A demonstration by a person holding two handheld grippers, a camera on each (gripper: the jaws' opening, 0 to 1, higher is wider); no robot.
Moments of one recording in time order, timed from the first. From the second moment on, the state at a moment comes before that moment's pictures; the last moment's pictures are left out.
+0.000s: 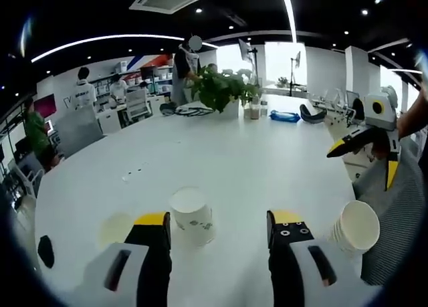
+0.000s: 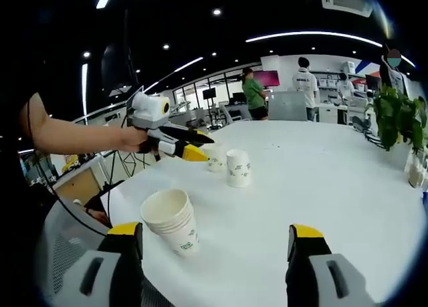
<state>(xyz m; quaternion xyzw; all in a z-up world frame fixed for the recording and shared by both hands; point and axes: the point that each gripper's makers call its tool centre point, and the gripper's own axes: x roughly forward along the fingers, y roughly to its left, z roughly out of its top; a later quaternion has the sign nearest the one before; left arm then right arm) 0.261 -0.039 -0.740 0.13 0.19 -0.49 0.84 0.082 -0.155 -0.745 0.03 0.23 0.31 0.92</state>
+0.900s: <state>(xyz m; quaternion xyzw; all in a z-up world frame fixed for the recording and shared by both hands) 0.309 -0.059 -0.776 0.13 0.22 -0.46 0.85 0.084 -0.159 -0.749 0.03 0.24 0.30 0.92</state>
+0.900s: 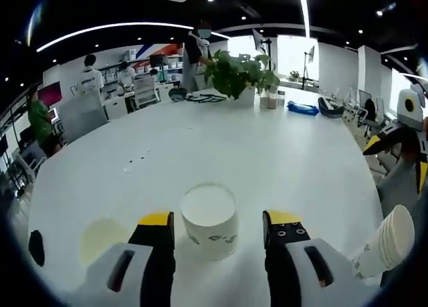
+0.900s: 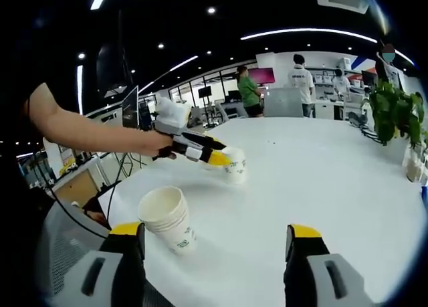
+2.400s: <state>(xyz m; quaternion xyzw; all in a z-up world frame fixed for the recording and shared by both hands) 0.307 -0.059 -0.769 0.15 0.22 -0.46 0.85 0.083 -0.158 -0.747 0.03 0.23 0.30 0.92</state>
